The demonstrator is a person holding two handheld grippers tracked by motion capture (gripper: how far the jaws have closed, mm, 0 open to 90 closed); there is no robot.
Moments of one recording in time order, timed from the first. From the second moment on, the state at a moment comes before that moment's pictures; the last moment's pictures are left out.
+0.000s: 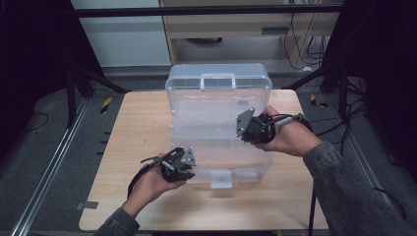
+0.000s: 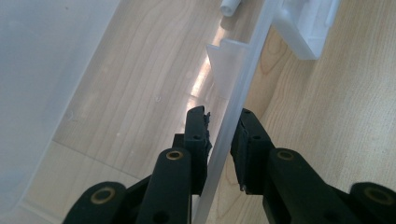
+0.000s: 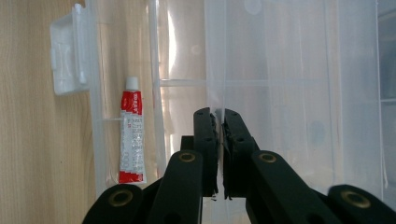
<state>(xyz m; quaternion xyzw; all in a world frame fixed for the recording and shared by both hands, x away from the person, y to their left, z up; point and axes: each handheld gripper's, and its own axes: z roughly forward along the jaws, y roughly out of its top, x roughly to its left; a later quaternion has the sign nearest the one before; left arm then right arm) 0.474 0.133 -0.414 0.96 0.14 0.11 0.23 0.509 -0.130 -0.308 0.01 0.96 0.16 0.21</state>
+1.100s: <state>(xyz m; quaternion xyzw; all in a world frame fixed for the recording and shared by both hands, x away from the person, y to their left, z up) 0.444 0.157 -0.376 0.91 0.15 0.14 0.35 0.505 -0.134 -0.312 0.01 0.97 0.16 0.20</state>
